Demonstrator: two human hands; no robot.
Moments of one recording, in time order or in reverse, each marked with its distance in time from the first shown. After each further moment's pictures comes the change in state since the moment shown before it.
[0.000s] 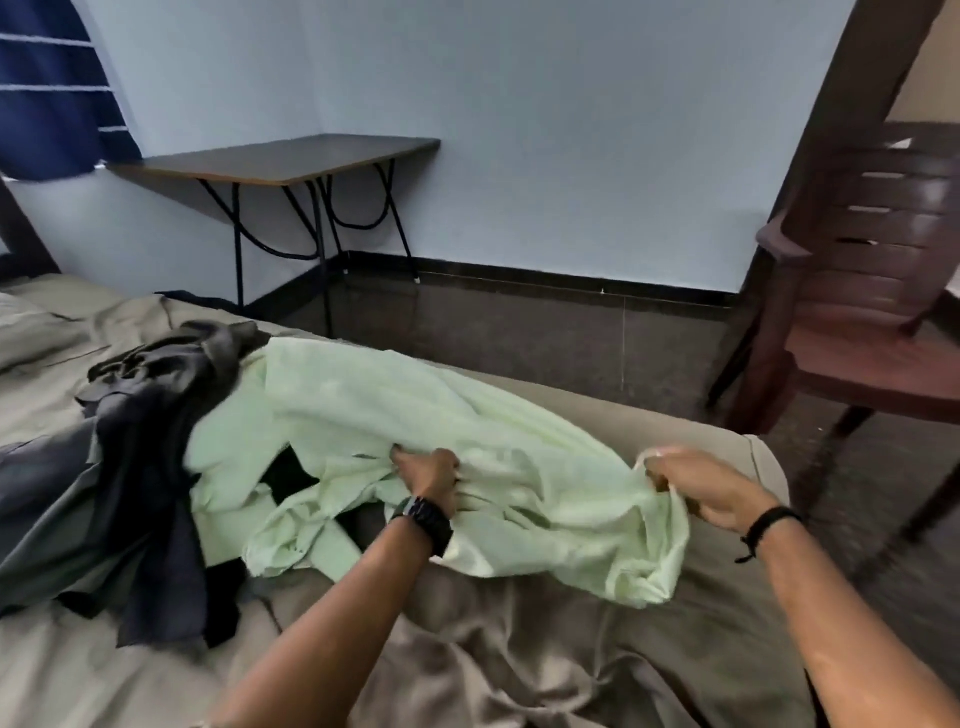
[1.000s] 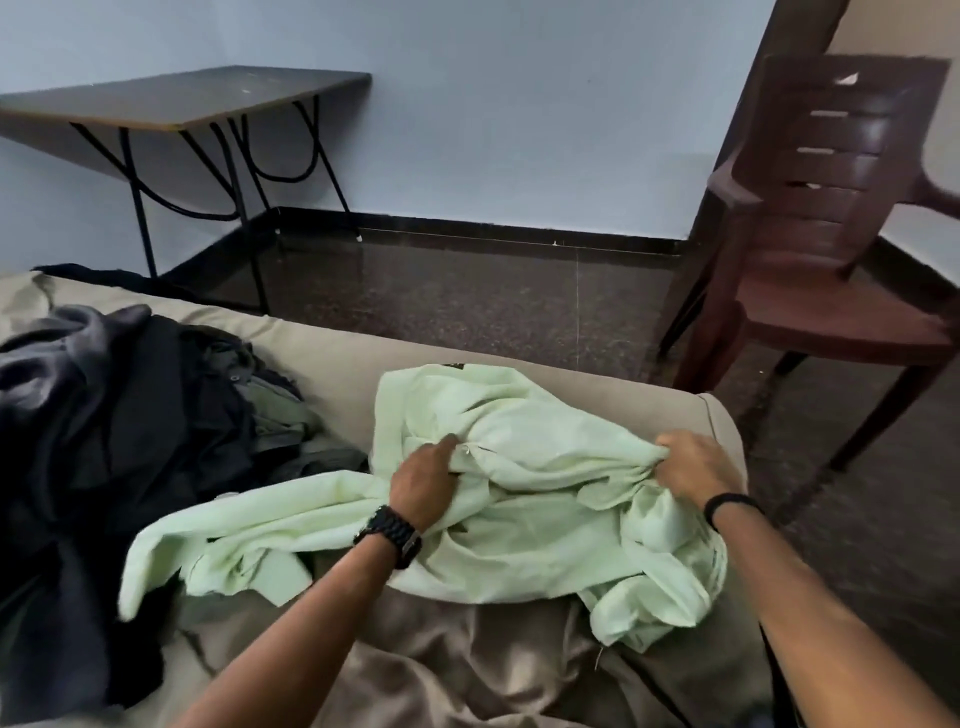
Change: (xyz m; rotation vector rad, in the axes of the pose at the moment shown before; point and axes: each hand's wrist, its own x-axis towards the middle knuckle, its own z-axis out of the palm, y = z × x) left_hand 0.020 -0.037 0.014 1.441 -0.516 0.671; right_hand 0.036 0.063 -0.025 -0.679 0.469 0.229
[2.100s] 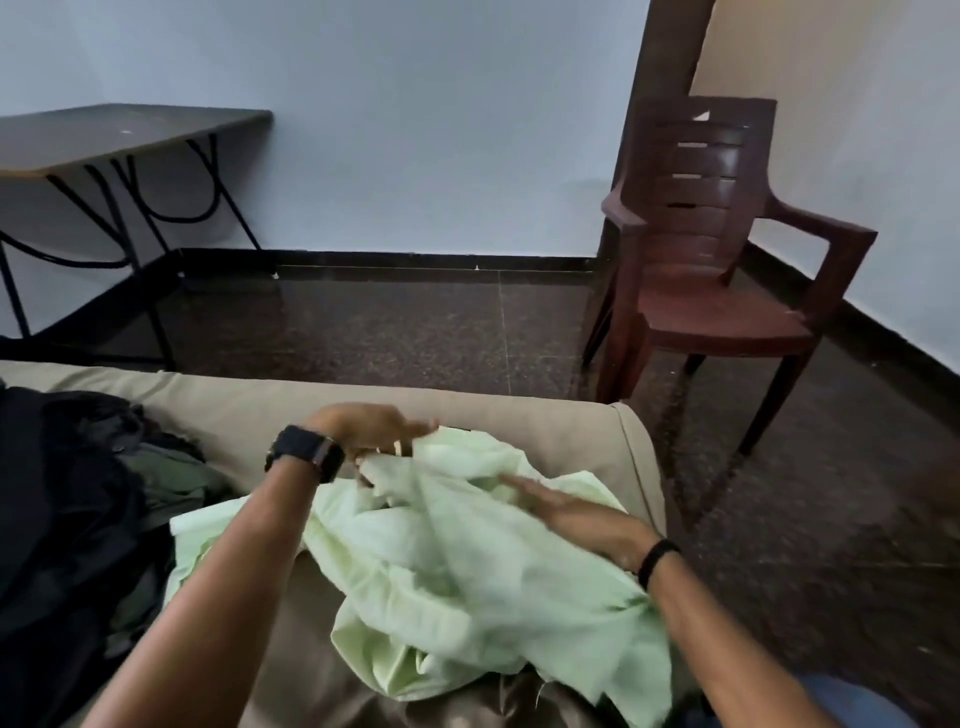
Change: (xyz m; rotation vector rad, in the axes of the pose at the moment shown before) left_hand 0.067 0.072 -0.100 -0.078 -0.655 0.022; right_hand -0.057 -0.020 -0.009 0.918 -0.628 -0.199
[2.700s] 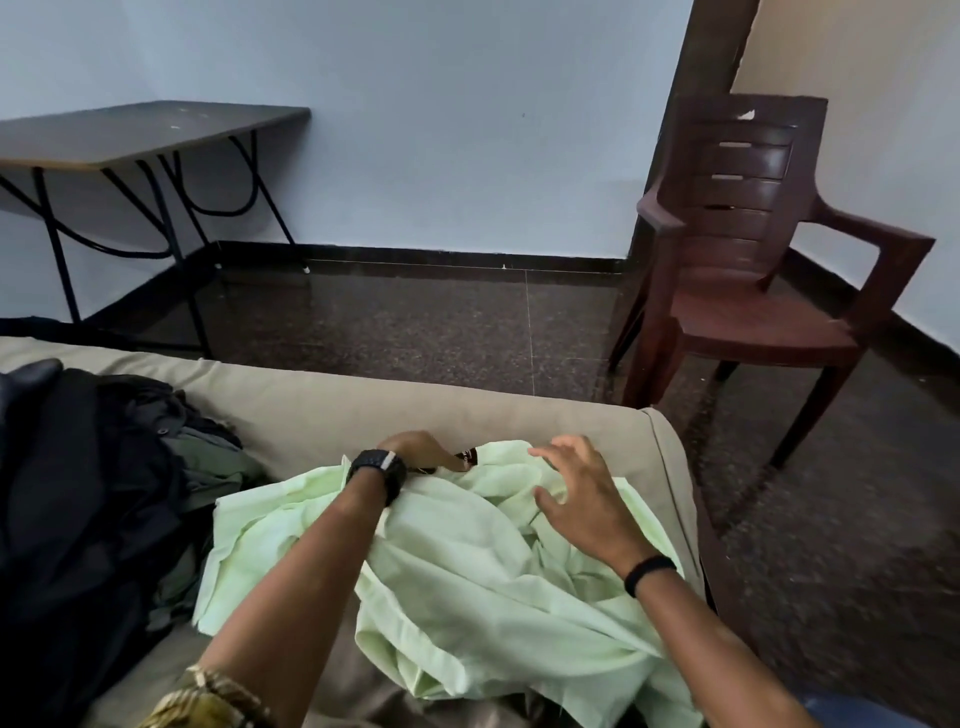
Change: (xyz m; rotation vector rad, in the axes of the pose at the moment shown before) left_hand 0.064 -0.033 0.042 -0.064 0.176 -0.120; right_hand 0.033 0.008 0.018 -0.721 0.573 -0.352
